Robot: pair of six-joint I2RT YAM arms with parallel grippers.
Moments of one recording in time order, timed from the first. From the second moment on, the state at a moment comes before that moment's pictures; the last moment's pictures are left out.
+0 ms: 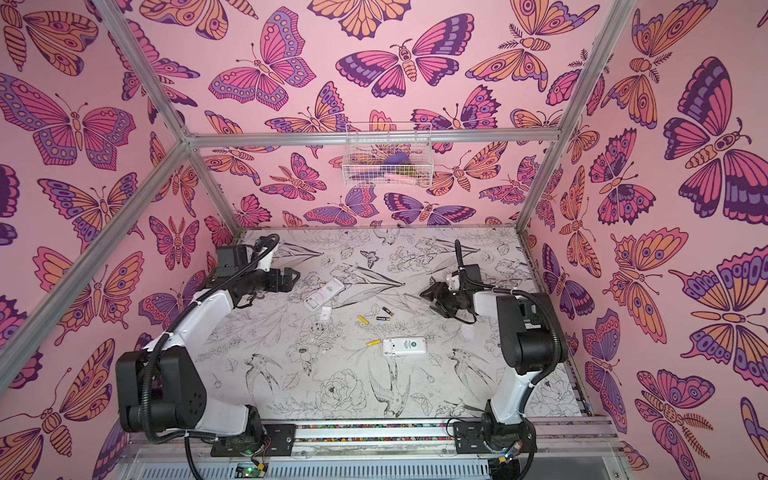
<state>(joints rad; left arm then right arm) 0.09 1.47 1.05 -0.35 0.41 0.12 0.10 1.81 0.91 -0.07 -0.61 0.77</state>
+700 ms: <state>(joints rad) 0.14 1.46 1.03 -0.33 0.42 0.11 0.12 1.79 1.15 -0.59 -0.33 0.46</state>
